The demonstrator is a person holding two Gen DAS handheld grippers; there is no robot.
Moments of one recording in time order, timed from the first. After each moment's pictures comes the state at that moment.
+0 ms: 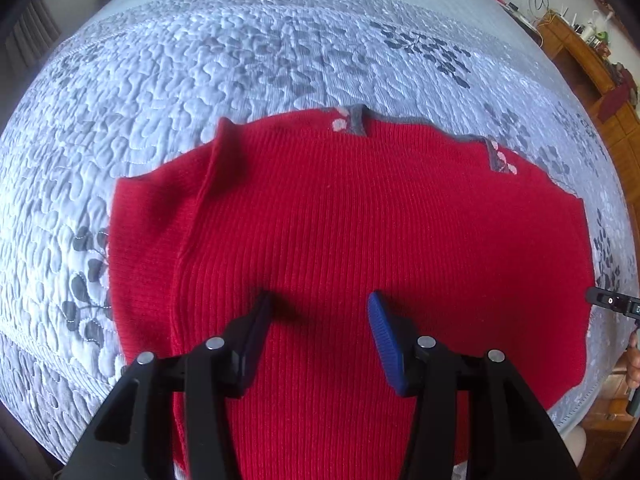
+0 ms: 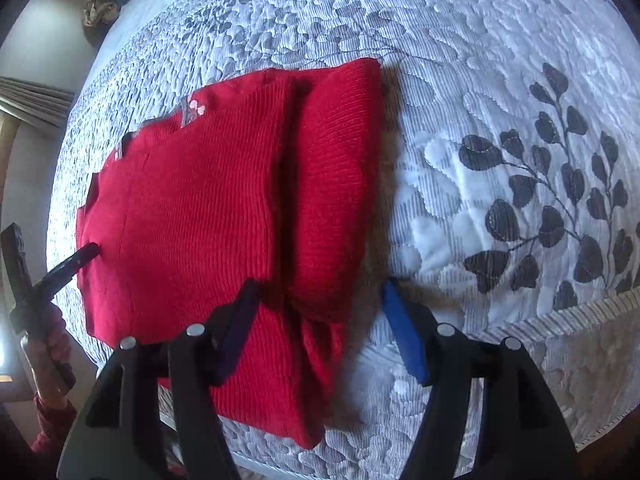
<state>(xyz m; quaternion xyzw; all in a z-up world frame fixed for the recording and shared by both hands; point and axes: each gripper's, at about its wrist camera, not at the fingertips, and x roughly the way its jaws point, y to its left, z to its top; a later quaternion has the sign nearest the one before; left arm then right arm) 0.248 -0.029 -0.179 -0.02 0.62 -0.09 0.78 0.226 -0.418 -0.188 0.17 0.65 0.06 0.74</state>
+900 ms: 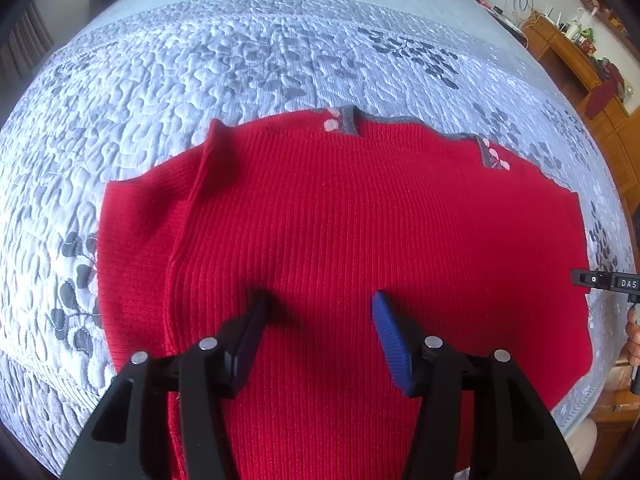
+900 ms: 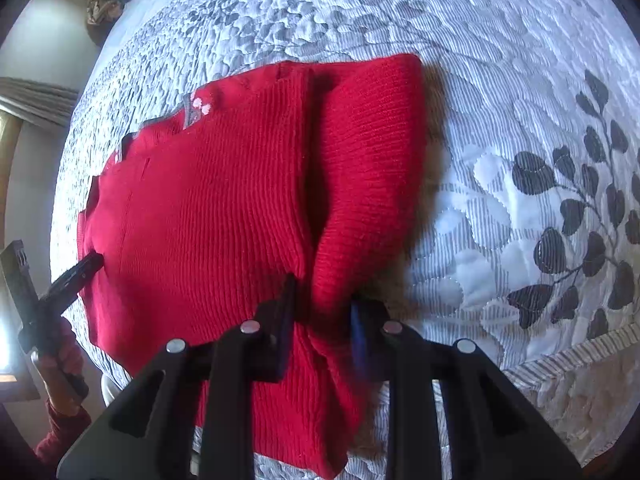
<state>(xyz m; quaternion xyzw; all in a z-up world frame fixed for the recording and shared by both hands) 0.240 -0.029 -0.183 -0.02 0.59 -0.11 0.80 0.240 -0.402 -0.206 0.17 0.65 0.08 0.73</state>
